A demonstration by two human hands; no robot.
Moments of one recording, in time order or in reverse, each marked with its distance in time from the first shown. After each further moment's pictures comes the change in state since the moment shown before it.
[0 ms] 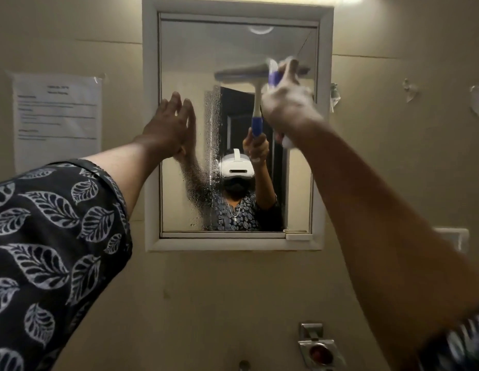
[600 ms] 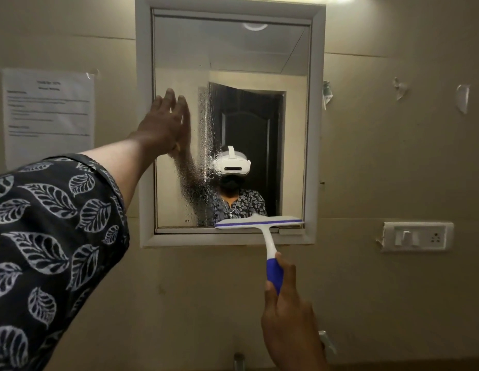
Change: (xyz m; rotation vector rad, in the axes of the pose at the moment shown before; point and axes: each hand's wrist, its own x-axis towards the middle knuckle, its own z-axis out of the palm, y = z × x) left_hand 0.004 -0.001 0.003 0.010 -0.016 0.001; right_hand -0.221 0.144 0.048 -0.194 -0.270 0.247
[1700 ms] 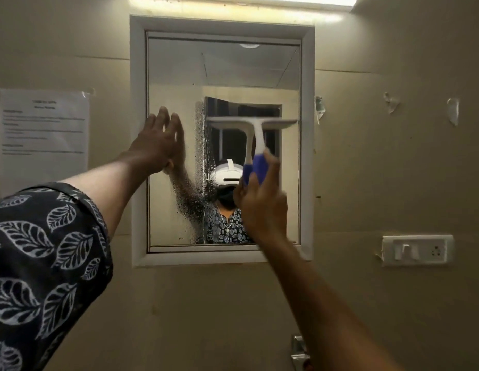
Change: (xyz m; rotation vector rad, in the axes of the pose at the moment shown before) left_hand 0.001 -0.001 0.003 0.032 0.023 0.028; right_hand 0.137 -0.082 -0.034 0.361 0.485 -0.422
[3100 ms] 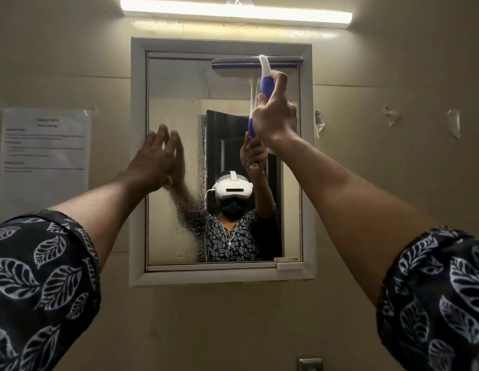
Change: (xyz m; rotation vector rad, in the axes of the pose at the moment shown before) left_hand -0.002 -0.001 0.003 -0.006 -0.013 -0.003; right_hand 0.155 -0.055 -0.010 -0.023 0.041 -0.139
